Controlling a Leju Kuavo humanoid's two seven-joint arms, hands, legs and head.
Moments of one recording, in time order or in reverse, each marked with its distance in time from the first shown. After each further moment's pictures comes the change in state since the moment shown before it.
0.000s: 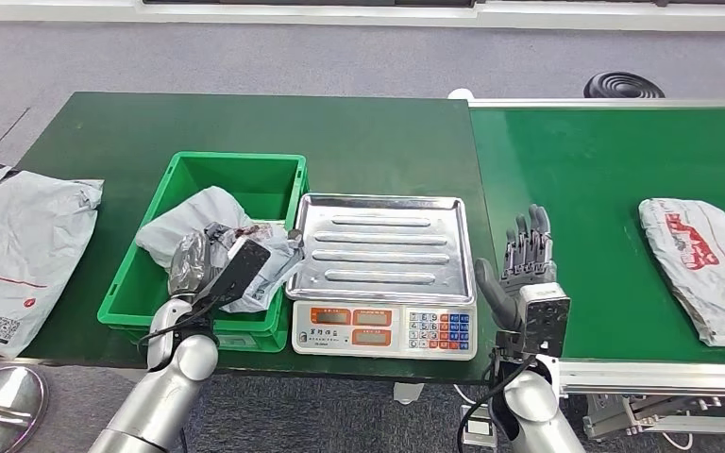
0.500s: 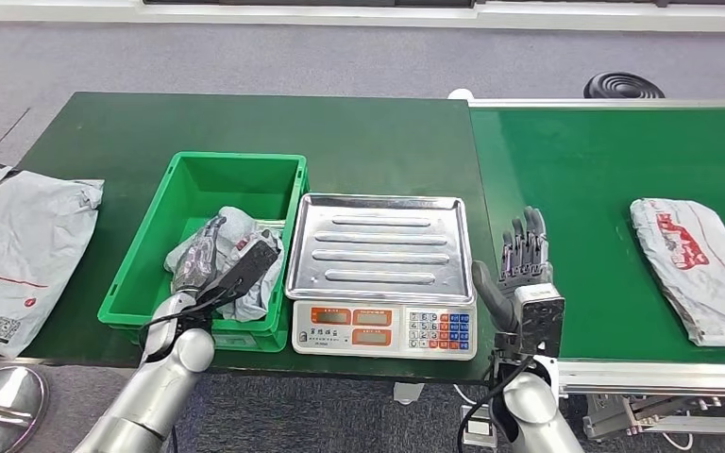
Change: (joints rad) left arm -0.061 0.031 0.000 0.112 -0.069 -0.137 0.089; right arm 0.007 0.000 -0.002 0.003 0.026 0.017 0.015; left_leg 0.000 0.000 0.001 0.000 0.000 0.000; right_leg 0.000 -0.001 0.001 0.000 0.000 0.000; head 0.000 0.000
